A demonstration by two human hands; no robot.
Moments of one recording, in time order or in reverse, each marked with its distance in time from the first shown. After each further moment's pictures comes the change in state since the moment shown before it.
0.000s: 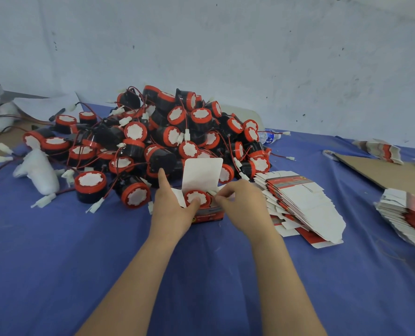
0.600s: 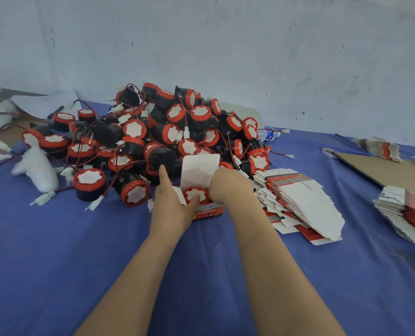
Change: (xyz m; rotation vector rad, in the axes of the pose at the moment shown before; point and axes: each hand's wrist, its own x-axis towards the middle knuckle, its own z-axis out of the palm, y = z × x) left_hand 0.001 0.003 0.001 0.000 0.012 0.024; right_hand 0.041 -0.036 0.003 -0.458 -0.286 0.141
